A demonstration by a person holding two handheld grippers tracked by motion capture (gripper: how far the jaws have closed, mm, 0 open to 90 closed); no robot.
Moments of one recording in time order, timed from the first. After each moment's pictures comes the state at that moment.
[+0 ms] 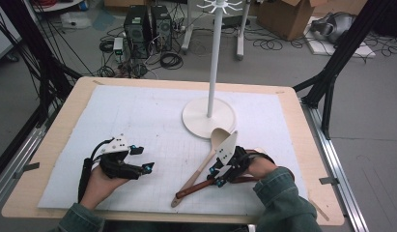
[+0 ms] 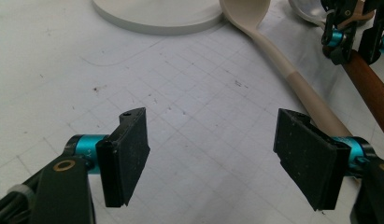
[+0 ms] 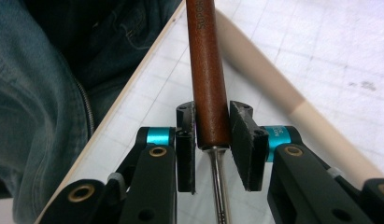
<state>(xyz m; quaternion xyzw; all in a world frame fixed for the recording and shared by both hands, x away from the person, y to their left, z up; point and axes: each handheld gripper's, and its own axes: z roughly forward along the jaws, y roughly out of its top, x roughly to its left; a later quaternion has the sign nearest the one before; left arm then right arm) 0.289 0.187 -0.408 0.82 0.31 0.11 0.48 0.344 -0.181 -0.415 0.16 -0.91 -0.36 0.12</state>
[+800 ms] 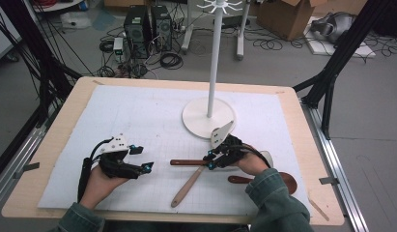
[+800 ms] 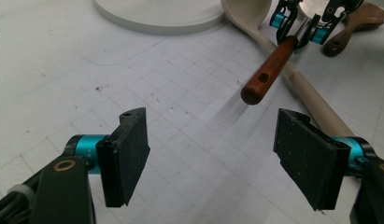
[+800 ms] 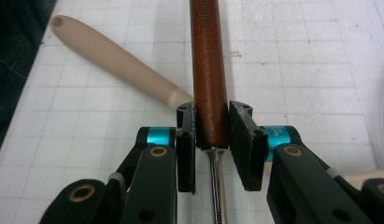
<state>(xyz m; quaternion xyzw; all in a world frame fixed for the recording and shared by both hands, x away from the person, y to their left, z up) 0.291 0.189 -0.408 0.82 0.30 0.11 0.48 0.369 -0.172 -0.417 -0.01 -0.94 -0.35 0.03</state>
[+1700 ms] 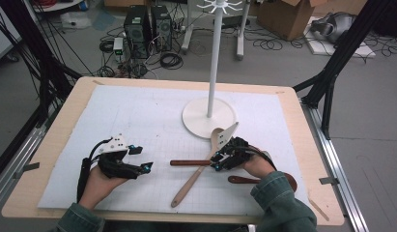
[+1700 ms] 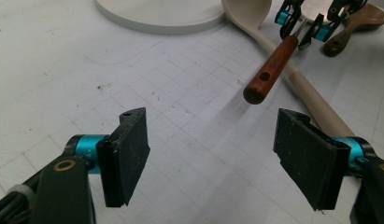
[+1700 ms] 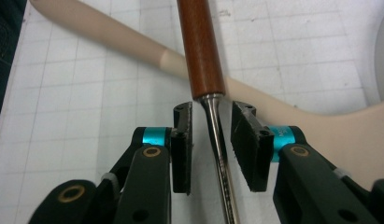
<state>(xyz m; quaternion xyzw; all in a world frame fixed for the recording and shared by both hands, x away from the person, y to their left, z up) 0.291 0.191 -0.408 0.81 0.31 0.11 0.48 0.363 -0.189 -0.417 -0.05 -0.95 -0.30 0.02</state>
